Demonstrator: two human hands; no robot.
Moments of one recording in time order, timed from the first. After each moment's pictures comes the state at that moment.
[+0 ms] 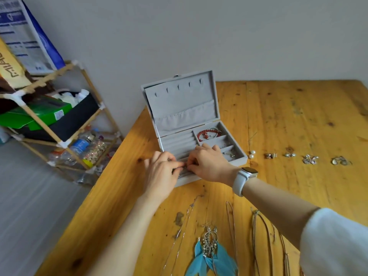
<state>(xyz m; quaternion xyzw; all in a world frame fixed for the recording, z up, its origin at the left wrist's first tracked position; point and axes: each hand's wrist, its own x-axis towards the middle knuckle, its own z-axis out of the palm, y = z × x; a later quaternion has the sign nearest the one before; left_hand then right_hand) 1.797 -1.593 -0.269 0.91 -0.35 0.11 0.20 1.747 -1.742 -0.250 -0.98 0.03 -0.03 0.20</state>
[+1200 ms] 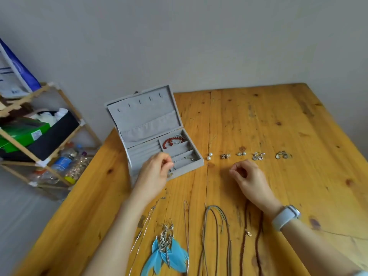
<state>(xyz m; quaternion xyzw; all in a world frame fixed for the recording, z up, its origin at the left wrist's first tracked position) 1.742 -1.657 -0.228 0.88 -0.36 0.00 0.32 1.595 -1.854 -0.282 -0.86 0.24 -0.22 0.39</state>
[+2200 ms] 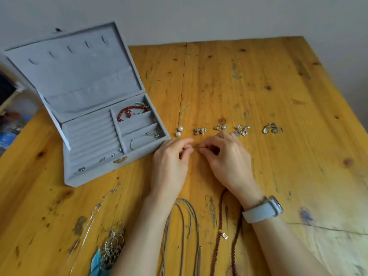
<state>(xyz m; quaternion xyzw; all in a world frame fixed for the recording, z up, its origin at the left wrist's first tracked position) 1.693 -1.761 -0.303 0.83 -0.38 0.08 0.41 1.614 -1.865 -0.297 -0.90 0.27 -0.22 0.26</state>
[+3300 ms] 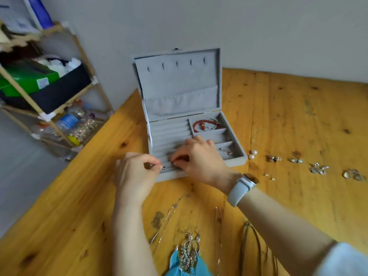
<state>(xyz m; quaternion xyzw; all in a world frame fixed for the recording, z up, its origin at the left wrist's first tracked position) 1.778 -1.594 -0.266 0.93 -0.06 0.01 0.36 1.746 -1.744 -0.253 -0.97 -0.03 -0.03 0.22</state>
